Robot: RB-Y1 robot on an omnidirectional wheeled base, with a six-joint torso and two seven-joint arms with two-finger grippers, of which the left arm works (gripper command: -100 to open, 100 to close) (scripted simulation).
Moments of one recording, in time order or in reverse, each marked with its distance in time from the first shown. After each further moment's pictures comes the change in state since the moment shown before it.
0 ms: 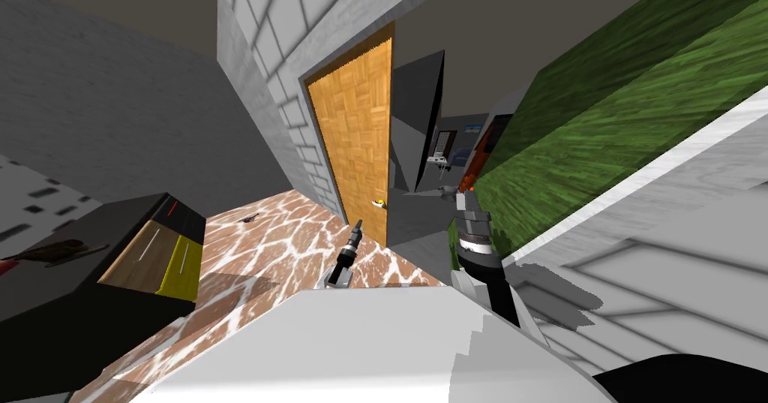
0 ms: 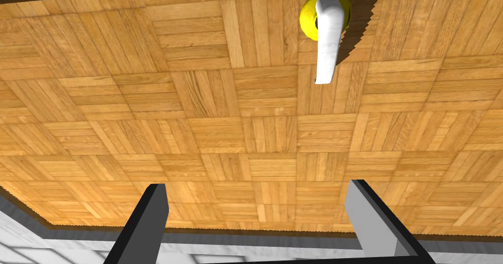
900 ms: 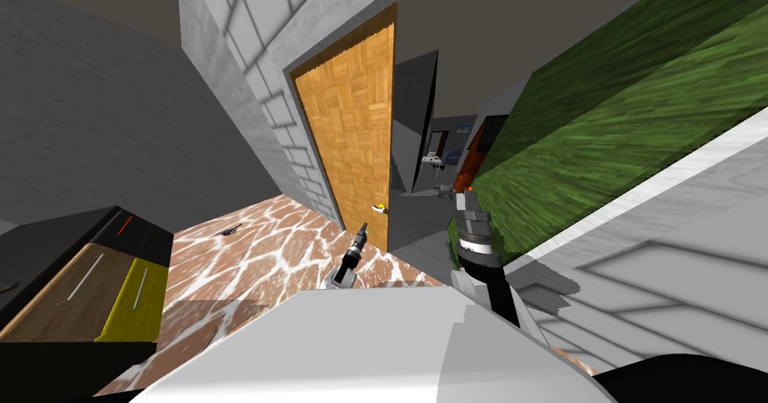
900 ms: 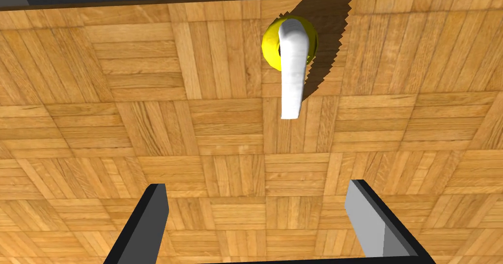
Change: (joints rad) arm -0.107 -0.019 -0.041 0.231 0.003 -0.057 0.036
